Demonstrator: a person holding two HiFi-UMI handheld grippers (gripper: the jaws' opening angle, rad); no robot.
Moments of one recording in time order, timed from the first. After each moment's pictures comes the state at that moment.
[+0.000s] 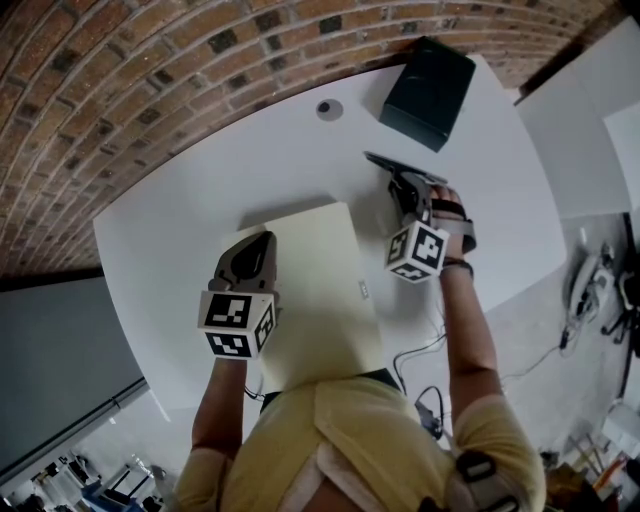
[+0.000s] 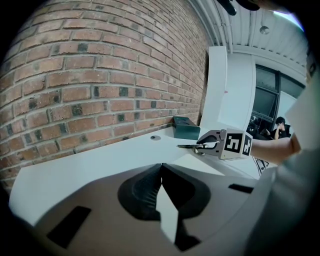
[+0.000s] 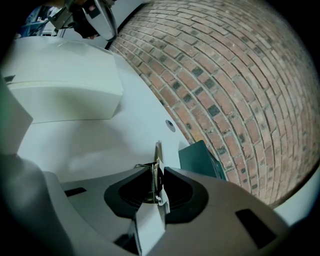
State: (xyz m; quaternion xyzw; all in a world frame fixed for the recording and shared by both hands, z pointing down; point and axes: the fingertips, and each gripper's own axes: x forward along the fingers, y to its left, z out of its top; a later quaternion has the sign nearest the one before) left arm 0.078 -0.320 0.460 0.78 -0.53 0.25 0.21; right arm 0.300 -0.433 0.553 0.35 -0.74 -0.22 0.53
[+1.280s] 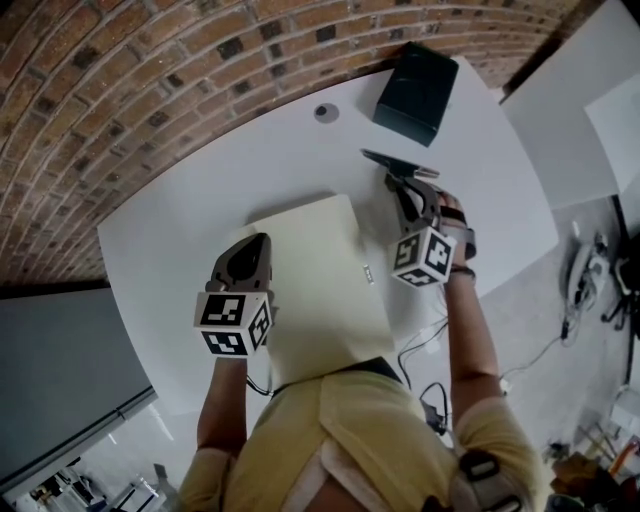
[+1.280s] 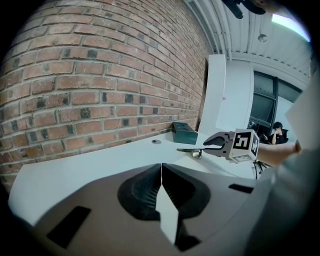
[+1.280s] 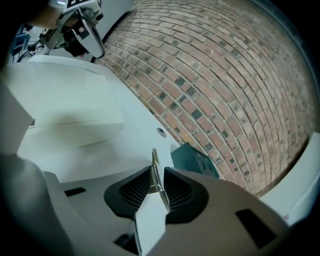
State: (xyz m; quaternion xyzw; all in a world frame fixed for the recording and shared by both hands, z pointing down) left arm 0.058 -0.298 0.442 0.79 -0.53 0.22 0.21; right arm 0.304 -0.395 0.514 0.42 -0.75 -0.18 0.48
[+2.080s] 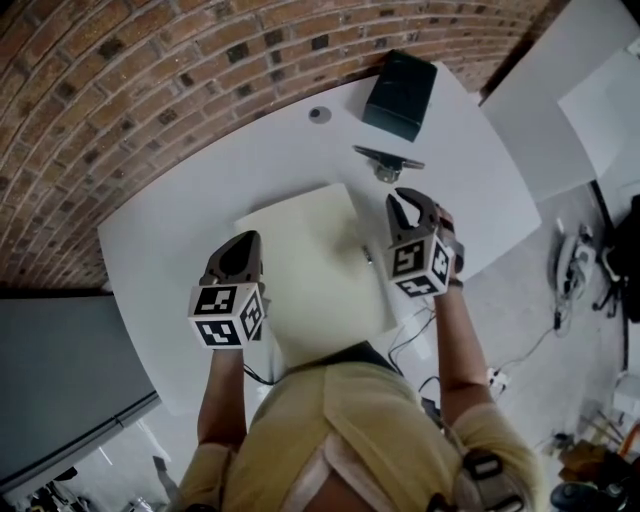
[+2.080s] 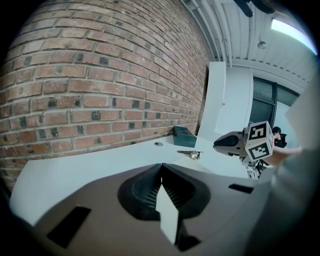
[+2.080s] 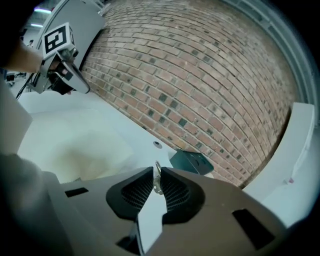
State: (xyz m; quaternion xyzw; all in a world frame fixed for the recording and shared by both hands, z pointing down) left arm 0.028 -0.266 0.426 0.80 -0.54 0.19 0.21; right arm 0.280 -0.330 0.449 0.48 -0.78 -0.09 0.39
